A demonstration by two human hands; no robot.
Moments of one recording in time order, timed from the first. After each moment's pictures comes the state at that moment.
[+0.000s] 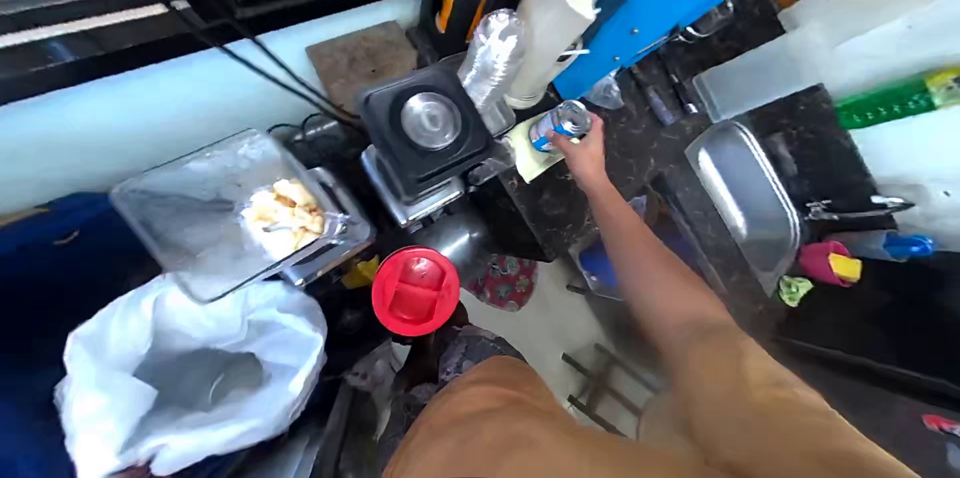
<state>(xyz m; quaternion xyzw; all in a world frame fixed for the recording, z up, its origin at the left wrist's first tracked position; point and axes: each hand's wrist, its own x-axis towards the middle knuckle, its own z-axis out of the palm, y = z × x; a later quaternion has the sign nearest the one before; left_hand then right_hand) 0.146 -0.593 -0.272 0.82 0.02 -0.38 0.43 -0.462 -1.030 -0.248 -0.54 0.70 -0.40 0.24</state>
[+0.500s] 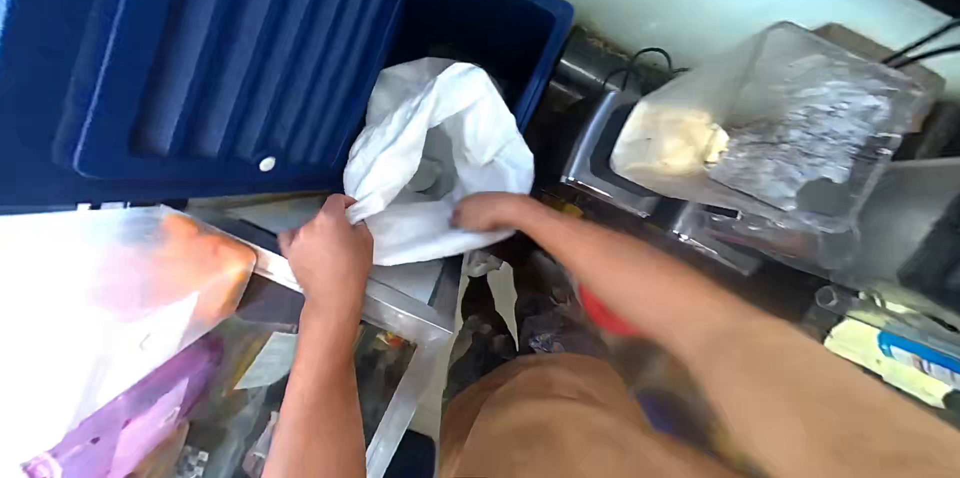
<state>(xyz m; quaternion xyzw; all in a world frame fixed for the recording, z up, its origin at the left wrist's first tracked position) 0.132 -0.516 -0.210 0.98 -0.05 -0.19 0.03 0.081 -0.730 -0.335 -0.84 -0.04 0.37 0.40</state>
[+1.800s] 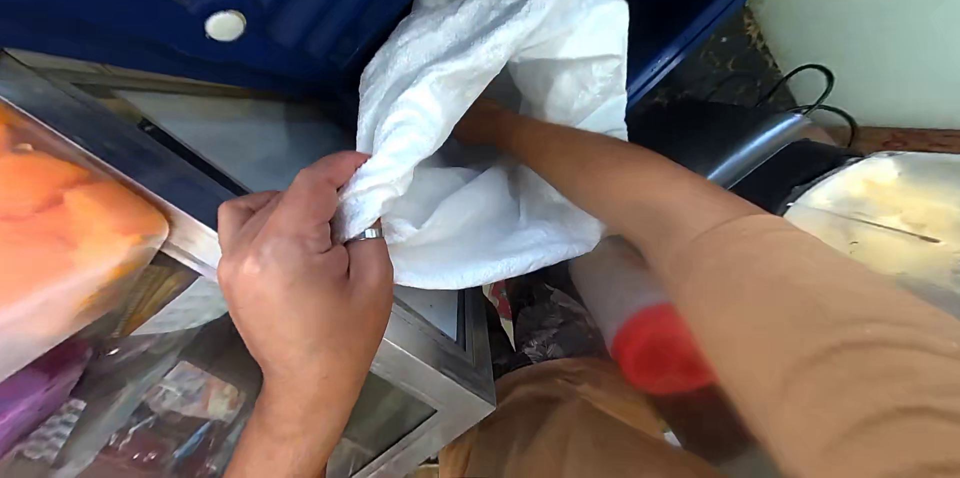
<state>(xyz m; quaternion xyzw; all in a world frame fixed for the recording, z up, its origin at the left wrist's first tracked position) 0.115 -0.478 -0.232 0.98 -0.02 -0.04 0.21 0.193 -0.656 -0.543 -0.90 -0.24 0.33 0.18</state>
